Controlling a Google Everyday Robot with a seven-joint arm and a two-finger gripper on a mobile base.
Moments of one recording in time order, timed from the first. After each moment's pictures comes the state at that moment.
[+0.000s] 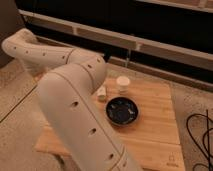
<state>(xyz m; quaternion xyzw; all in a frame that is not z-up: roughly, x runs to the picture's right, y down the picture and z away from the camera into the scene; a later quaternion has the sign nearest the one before) -0.392 -0.036 0.795 -0.25 0.11 0.41 0.87</state>
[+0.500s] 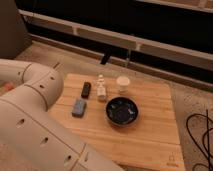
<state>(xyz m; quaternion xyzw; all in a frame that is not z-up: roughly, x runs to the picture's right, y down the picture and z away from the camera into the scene) -0.534 0.022 0.764 -0.25 0.10 0.28 0.92</state>
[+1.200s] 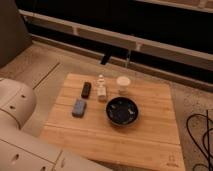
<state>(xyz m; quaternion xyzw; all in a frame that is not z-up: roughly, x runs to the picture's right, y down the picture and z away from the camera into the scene) -0.596 0.061 0.738 -0.25 0.09 0.21 0.94</state>
